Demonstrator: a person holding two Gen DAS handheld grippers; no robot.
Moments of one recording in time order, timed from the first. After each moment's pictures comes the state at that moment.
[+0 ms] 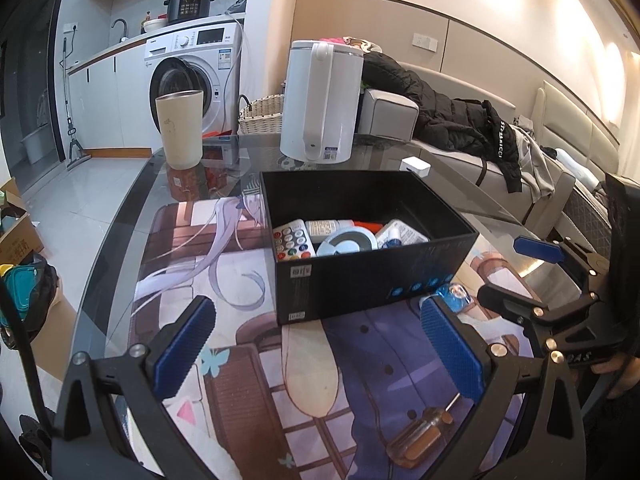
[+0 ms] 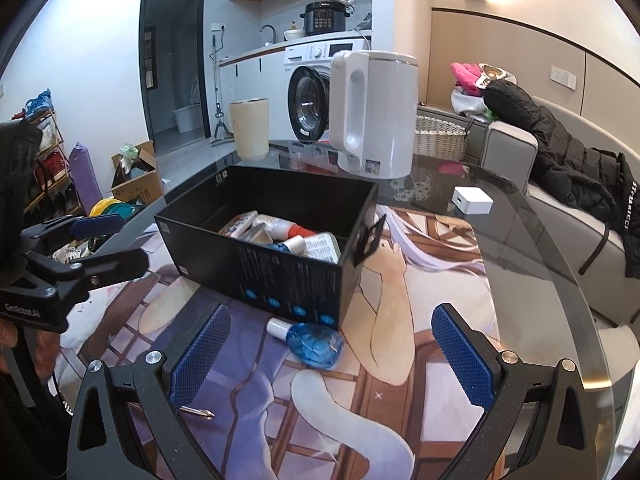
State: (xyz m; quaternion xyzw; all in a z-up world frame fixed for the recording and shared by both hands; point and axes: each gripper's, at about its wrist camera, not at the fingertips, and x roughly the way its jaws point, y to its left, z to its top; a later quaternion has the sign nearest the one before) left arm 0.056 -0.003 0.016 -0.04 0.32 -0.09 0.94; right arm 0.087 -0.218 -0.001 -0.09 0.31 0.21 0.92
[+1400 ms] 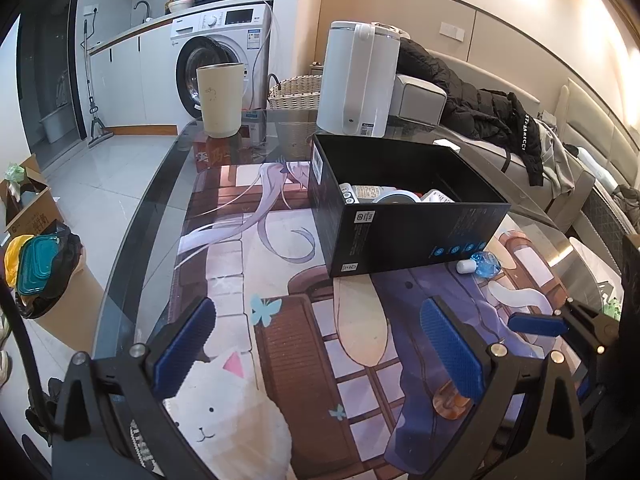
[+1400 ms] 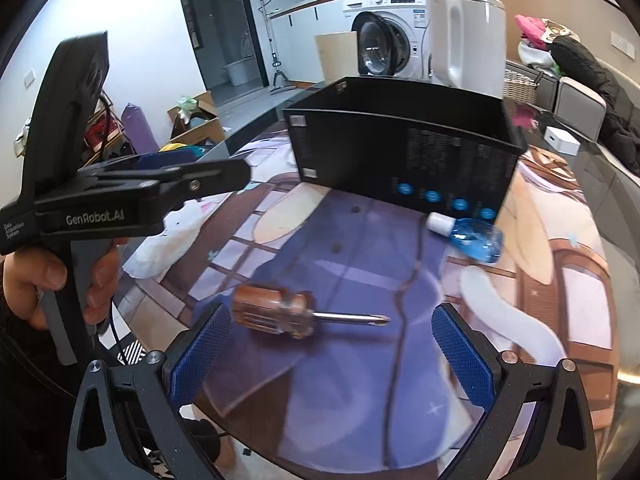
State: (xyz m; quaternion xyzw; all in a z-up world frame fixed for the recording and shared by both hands) left arm 0.037 0.024 0.003 -0.05 0.36 -0.05 0.93; right arm 0.025 -0.156 -0.041 -0.09 0.41 0.31 0.85
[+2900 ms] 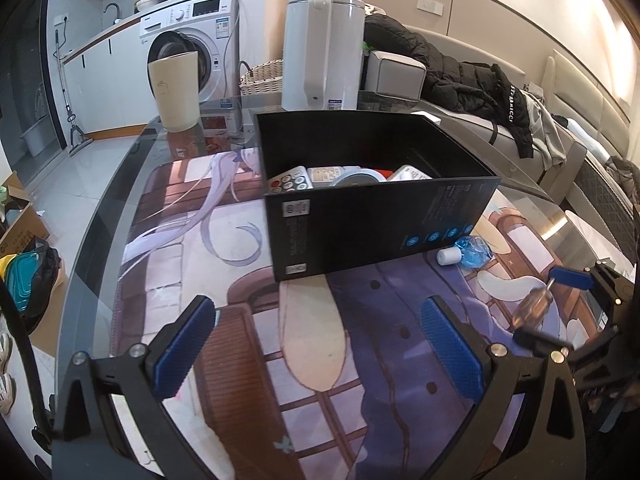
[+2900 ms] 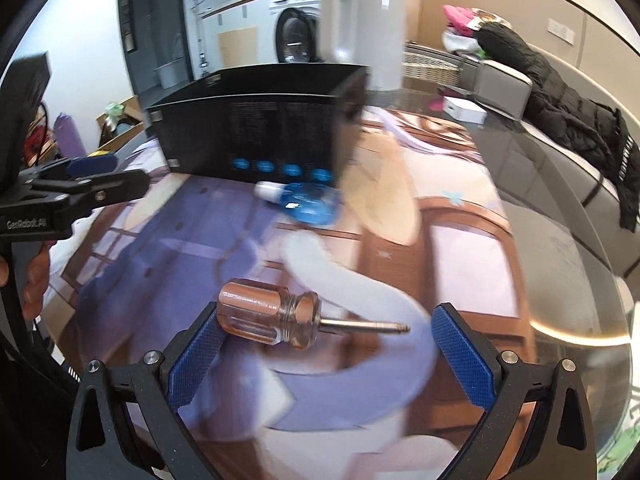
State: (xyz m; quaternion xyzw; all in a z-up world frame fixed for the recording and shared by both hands) left arm 0.064 -0.015 -0.012 -0.02 0.38 -0.08 0.92; right arm 0.059 -0.242 -0.053 -0.09 0.41 0.17 0.89
